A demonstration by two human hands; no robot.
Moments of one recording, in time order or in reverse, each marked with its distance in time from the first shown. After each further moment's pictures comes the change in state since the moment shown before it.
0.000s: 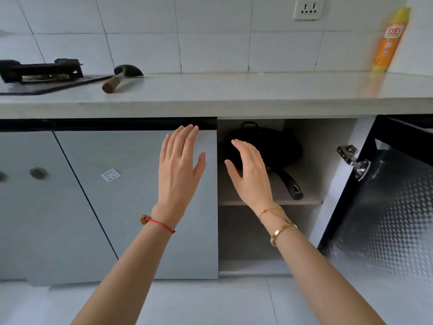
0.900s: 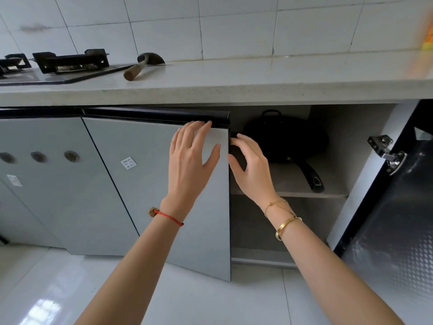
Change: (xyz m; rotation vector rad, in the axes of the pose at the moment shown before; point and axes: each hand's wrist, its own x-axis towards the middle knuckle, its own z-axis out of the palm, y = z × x) left_hand -0.010 0.009 -0.018 -0.006 -0.063 -0.067; right_hand -0.007 -0.009 0.022 0.286 -0.047 -0.040
